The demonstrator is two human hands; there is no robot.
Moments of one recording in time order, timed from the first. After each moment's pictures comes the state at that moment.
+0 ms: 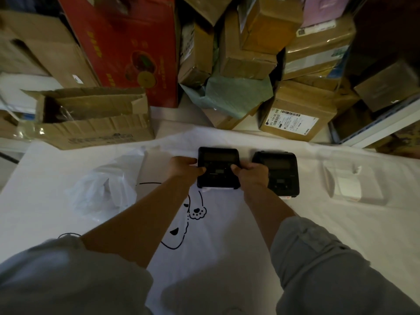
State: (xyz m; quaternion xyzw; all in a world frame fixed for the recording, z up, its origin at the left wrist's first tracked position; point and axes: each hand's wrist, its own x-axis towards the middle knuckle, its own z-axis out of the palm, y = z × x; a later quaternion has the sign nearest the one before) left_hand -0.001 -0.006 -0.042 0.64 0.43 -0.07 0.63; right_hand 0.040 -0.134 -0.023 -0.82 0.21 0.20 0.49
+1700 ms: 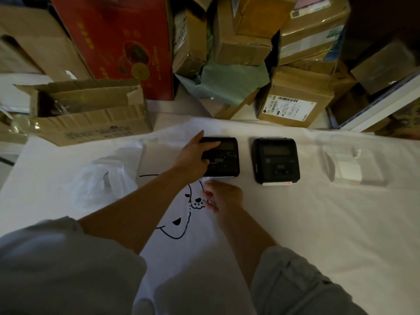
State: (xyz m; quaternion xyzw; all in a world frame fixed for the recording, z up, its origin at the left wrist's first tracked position) left_hand -0.005 -0.002 -0.045 0.90 0.11 -0.09 0.42; right_hand -0.030 -0.117 -0.043 -0.67 0.29 0.36 0.58
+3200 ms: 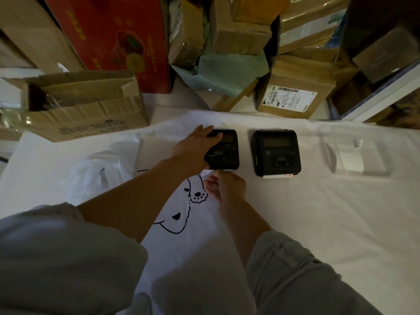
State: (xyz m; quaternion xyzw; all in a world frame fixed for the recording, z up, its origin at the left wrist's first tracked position) left_hand 0.003 -0.001 -0.033 0.97 -0.02 -0.17 0.19; right_hand -0.026 -0.118 -0.042 -0.62 0.35 0.29 0.64
